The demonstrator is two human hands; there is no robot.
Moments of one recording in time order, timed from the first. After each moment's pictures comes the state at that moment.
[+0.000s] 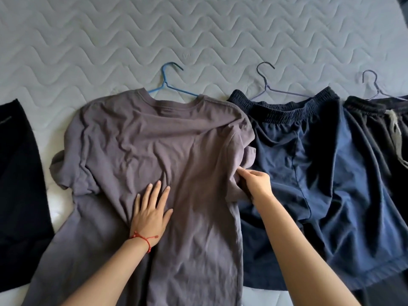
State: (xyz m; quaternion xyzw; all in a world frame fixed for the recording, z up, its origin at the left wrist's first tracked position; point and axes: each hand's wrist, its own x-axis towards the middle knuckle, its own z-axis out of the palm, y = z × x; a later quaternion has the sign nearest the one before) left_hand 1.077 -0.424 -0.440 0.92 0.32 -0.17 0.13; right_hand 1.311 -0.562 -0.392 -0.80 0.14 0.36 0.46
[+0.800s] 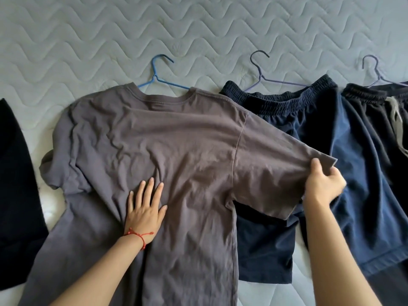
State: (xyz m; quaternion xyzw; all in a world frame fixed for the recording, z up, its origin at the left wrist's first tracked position) left_hand 1.080 -0.429 -0.445 0.92 0.33 -0.19 0.11; right_hand 1.376 -0.656 -0.378 -0.86 0.20 -0.01 0.47
